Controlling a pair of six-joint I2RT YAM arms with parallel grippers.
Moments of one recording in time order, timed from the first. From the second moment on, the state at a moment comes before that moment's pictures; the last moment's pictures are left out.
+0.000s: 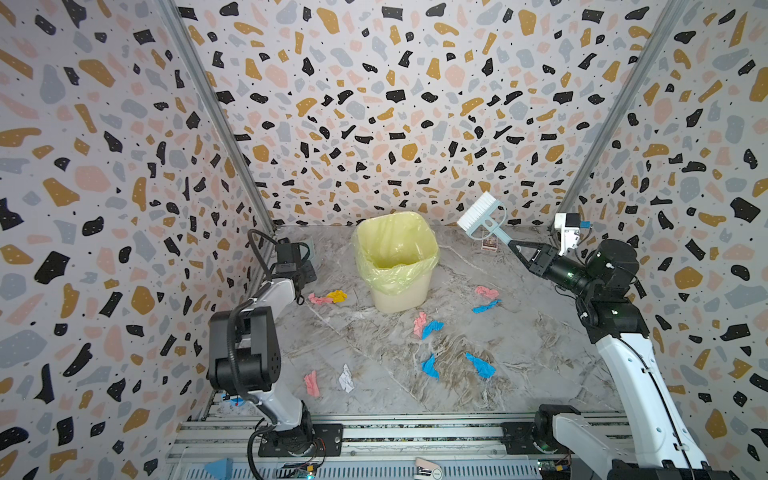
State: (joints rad) left arm 0.11 1.64 1.06 -0.15 -0.11 -0.24; right arm -0.01 0.99 1.09 -0.22 -0.80 0.68
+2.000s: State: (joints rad) left arm -1.10 1.55 1.33 -0.90 0.07 -0.09; right arm 0.28 1.17 1.31 -1.36 -0.08 0.30
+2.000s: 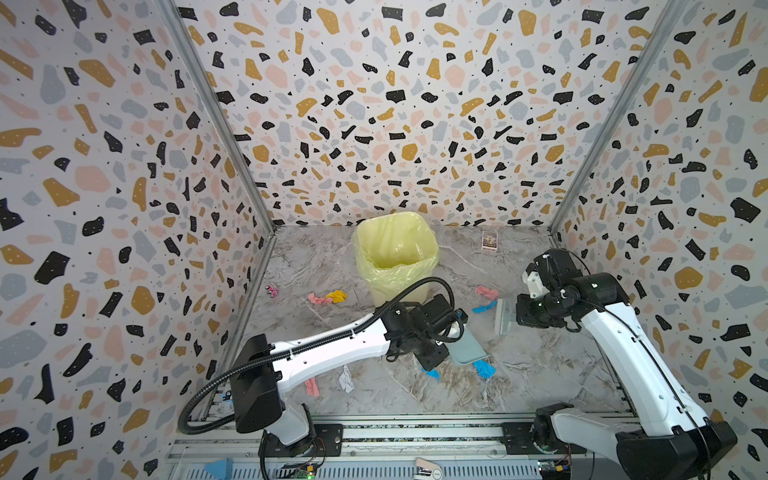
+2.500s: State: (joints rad) left arm -1.12 1.56 1.23 -0.85 0.15 -0.08; right arm 0.38 1.17 1.22 -1.40 -0.04 0.34
